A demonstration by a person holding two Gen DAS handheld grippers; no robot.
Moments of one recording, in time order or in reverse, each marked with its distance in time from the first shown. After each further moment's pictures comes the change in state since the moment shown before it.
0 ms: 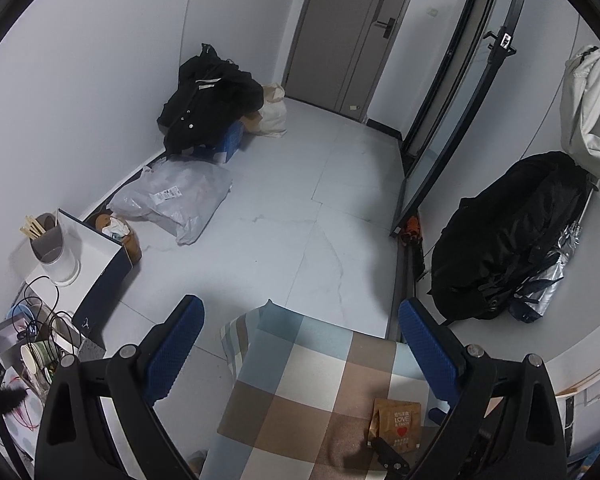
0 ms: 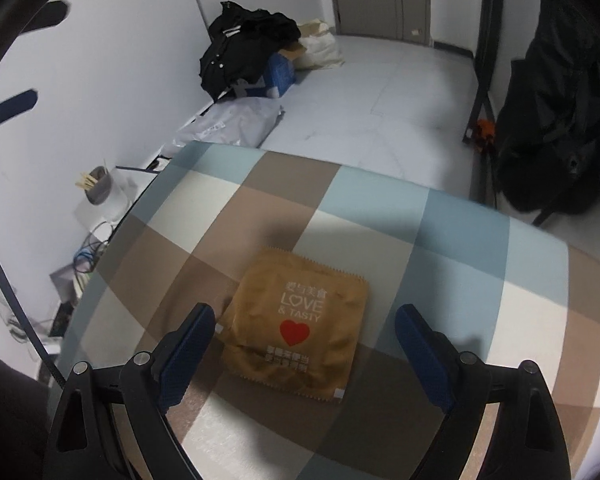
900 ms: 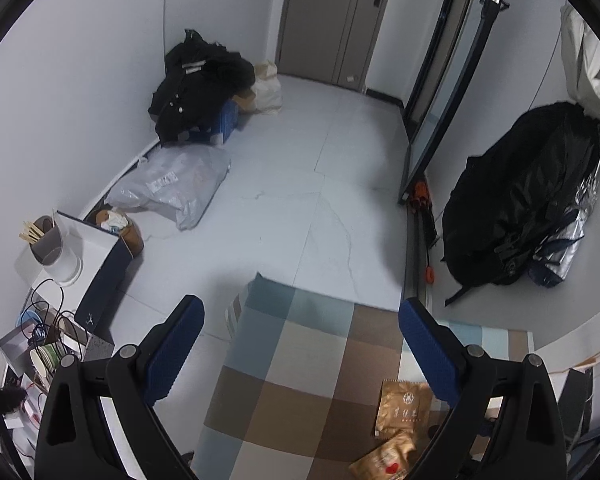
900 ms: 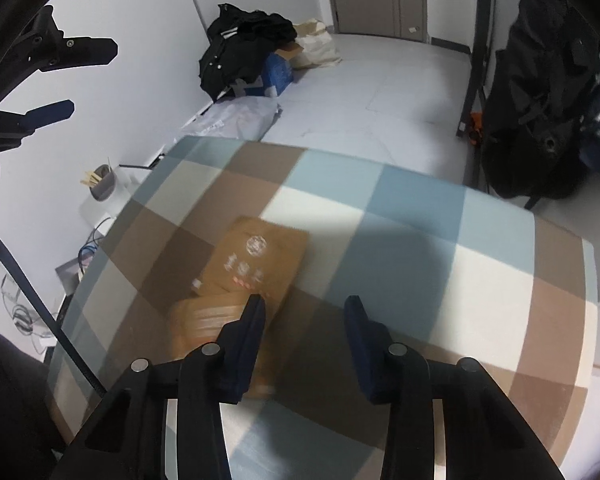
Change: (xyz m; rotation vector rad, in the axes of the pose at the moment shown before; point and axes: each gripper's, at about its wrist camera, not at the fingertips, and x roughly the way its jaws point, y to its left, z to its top) left arm 0.028 -0.022 -0.014 0.092 0.105 0.051; right arm -0.025 -0.035 -0.021 0.038 0.002 0.034
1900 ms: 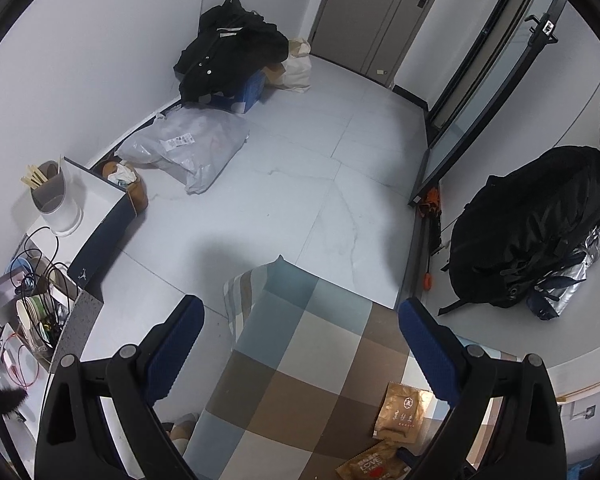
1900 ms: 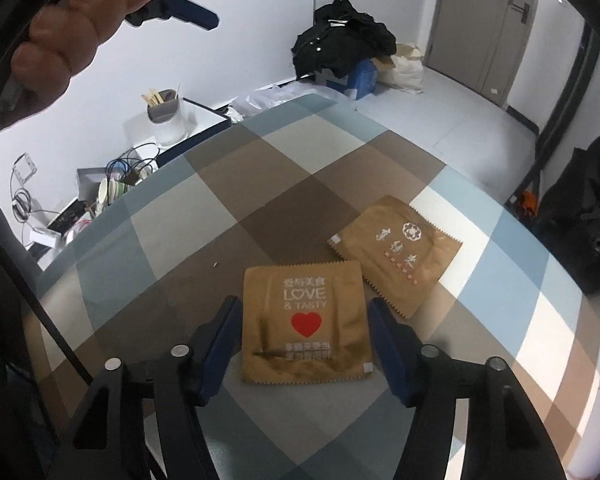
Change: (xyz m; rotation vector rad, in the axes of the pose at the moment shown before) left arm 0.010 0.027 0.003 -0.177 0.062 -0.015; right arm 0.011 0.087 -0.029 -0.381 -0.019 0.030
